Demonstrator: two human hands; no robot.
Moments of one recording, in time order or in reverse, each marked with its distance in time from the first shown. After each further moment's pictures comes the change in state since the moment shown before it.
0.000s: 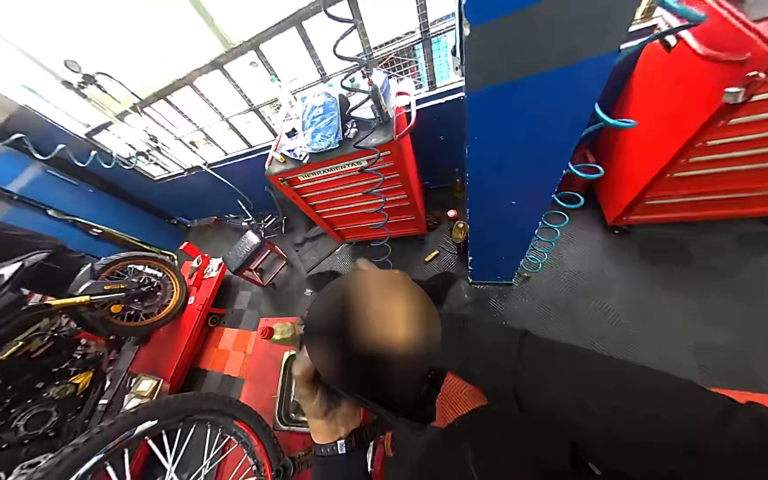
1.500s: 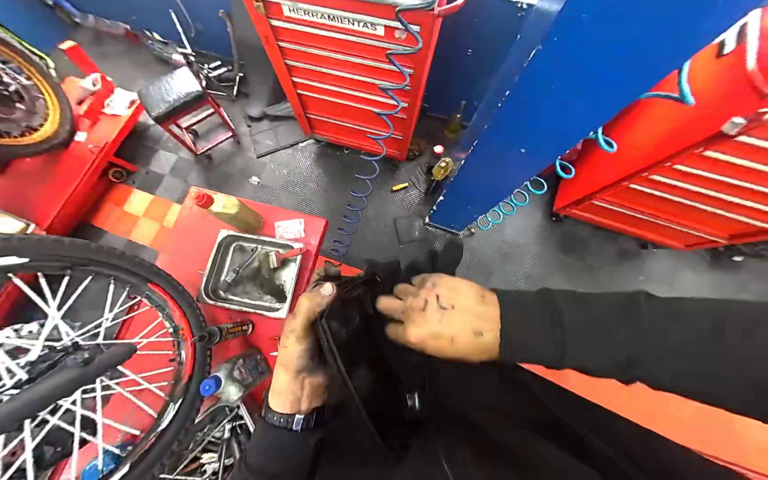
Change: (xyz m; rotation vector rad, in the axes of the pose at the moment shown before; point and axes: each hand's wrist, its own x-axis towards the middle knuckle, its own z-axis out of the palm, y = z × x) left_hand -0.097 0.017 -0.024 0.094 0.332 -0.449; right_hand -0.108 -0.005 -0.018 -0.239 -0.887 -0.553
